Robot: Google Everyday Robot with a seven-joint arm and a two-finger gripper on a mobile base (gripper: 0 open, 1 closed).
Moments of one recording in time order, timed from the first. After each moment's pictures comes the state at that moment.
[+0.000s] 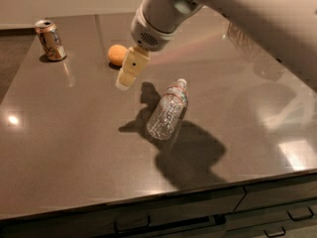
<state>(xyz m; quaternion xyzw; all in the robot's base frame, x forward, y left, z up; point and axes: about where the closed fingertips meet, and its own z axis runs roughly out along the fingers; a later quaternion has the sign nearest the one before) 0.598 0.049 0.947 -0.60 0.74 0.05 0.31</state>
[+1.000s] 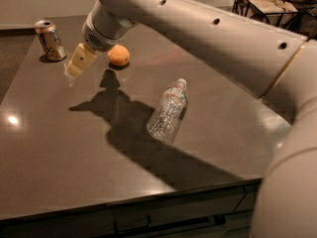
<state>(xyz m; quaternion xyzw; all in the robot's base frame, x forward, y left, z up) 0.660 0.177 0.928 -0.54 0.75 0.11 0.37</state>
